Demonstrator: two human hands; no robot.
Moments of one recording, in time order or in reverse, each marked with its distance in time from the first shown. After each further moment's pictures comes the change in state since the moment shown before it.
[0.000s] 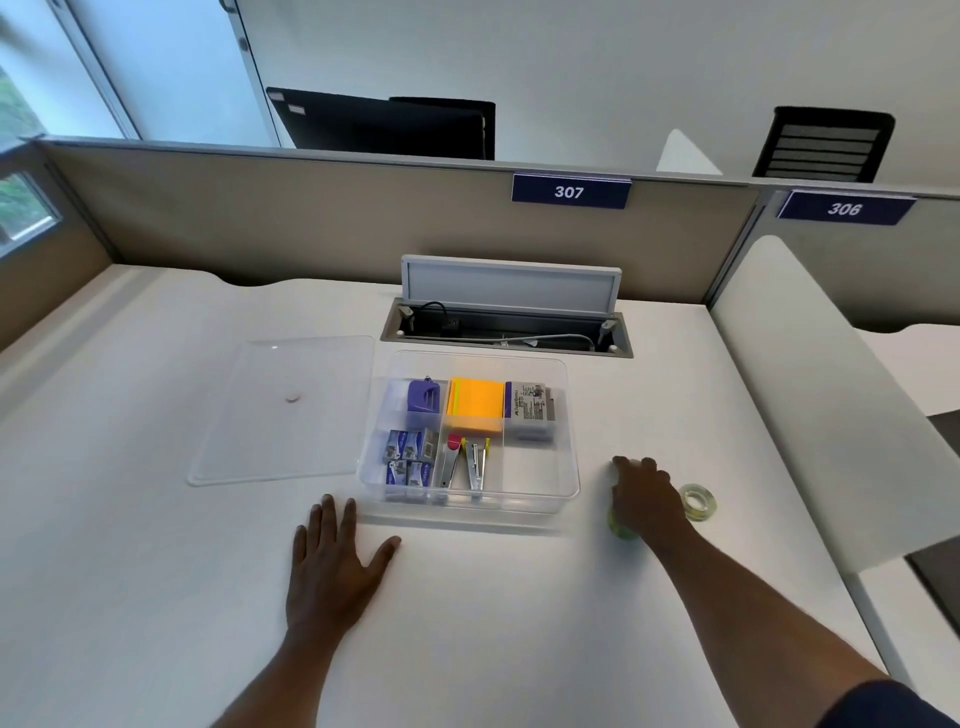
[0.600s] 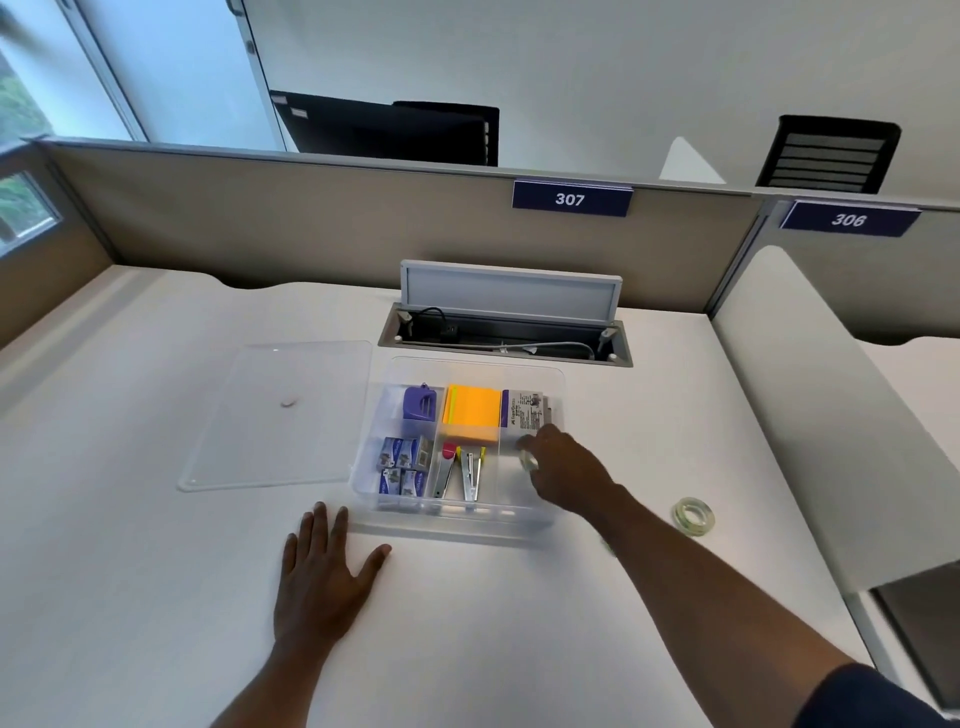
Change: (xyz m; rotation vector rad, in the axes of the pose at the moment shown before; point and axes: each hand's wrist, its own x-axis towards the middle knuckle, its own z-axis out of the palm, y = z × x) left_hand 0.003 -0.002 0.004 -0.006 0.014 -0.022; right_hand 0.013 -0.083 -0.031 0.060 0.084 -0.568
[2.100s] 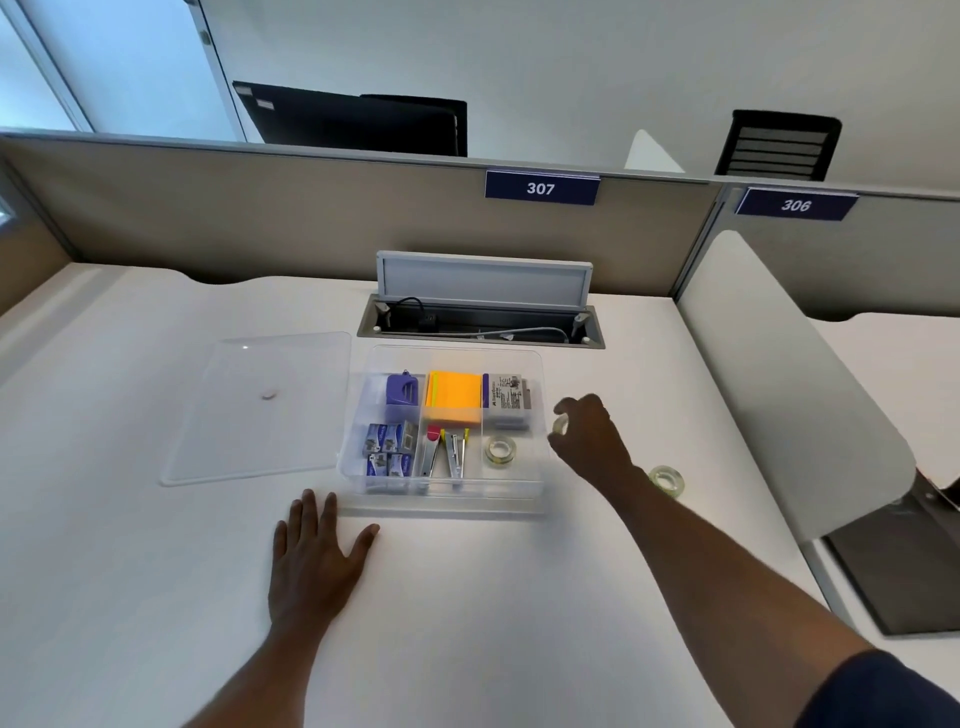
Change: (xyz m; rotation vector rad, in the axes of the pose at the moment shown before) left_hand -0.003 0.001 -0.005 -0.018 -0.001 0.021; right_hand -0.032 0.013 -0.031 0.212 0.212 0.363
